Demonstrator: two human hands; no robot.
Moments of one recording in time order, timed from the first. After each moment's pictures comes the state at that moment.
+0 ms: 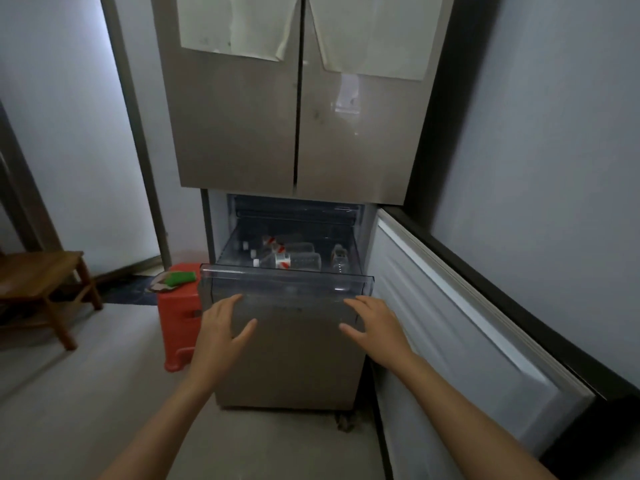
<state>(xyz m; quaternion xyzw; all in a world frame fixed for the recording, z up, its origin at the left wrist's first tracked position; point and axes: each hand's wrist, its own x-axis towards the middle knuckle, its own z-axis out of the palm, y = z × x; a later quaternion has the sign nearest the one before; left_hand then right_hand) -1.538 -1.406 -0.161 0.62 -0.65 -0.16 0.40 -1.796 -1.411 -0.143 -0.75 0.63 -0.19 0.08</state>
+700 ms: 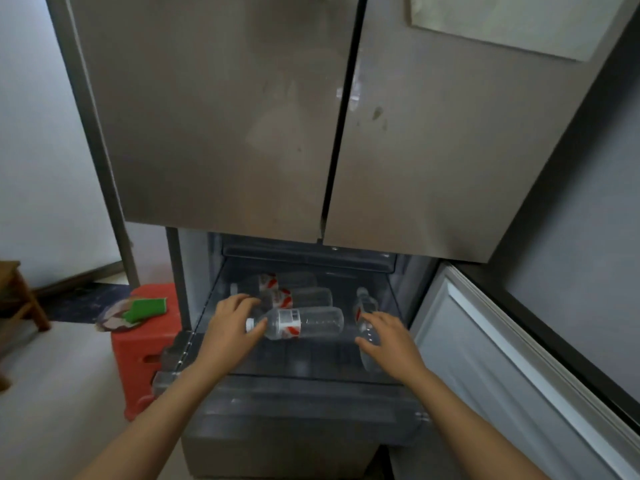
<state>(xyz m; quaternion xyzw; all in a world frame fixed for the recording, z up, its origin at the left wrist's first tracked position) -1.512 -1.734 -0.187 0.60 -0.72 -0.15 0.32 -1.789 -1.716 -0.187 -0.71 0.68 -0.15 0.11</state>
